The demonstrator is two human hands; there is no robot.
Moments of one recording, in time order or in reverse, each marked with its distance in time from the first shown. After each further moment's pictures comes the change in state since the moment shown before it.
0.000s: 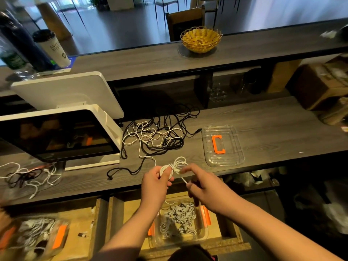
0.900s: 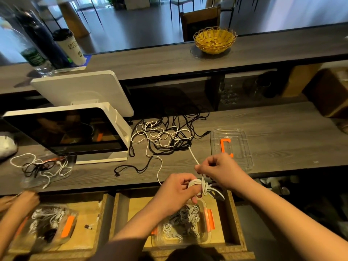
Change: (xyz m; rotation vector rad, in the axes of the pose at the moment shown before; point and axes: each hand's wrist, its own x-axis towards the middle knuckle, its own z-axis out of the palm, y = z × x) left_hand -0.026 0.036 0.007 0.077 -0.539 0.108; right_hand 0.034 0.007 -0.046 0.147 0.093 0.107
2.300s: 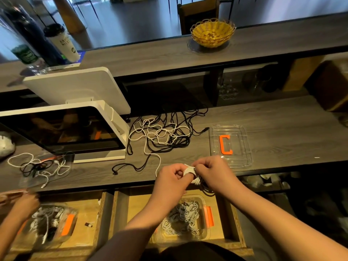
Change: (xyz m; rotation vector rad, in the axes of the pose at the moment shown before) left_hand 0.015 0.011 0.009 -0.001 0.323 -0.088; right_hand 0.004 0.005 0.017 -0.010 0.081 0.016
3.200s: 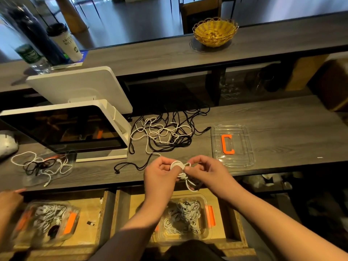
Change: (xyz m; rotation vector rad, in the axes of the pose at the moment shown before) left_hand 0.000 -0.003 -0.015 -0.161 0.363 -0.023; right_hand -0.007 0.001 0.010 0.454 -0.181 -0.010
